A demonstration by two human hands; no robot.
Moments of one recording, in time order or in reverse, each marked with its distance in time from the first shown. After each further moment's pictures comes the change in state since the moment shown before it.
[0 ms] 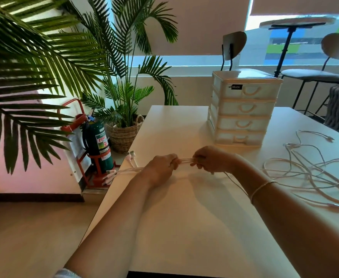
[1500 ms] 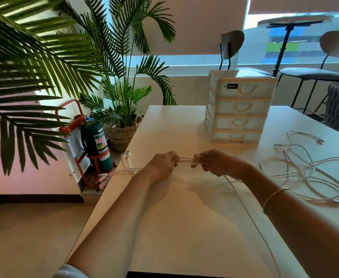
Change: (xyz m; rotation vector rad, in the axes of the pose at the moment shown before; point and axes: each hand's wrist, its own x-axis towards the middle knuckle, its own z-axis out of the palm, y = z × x) left_hand 0.010 0.012 0.003 -0.036 -0.018 -0.037; right_hand -0.015 0.025 -0.003 0.335 -0.053 -0.044
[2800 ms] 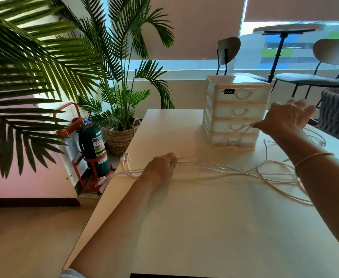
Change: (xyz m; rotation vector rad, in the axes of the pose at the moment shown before) left_hand -0.001 -0.001 0.009 0.019 0.179 0.008; right_hand -0.027 -0.002 -0.126 -1.009 1.028 0.542
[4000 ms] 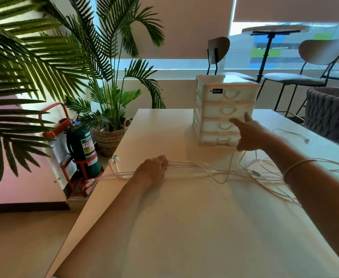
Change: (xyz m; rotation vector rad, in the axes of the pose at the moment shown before) left_hand 0.005 -0.005 0.009 0.066 -0.039 0.024; right_hand -0.014 -0.001 0.020 0.205 -0.408 -0.461
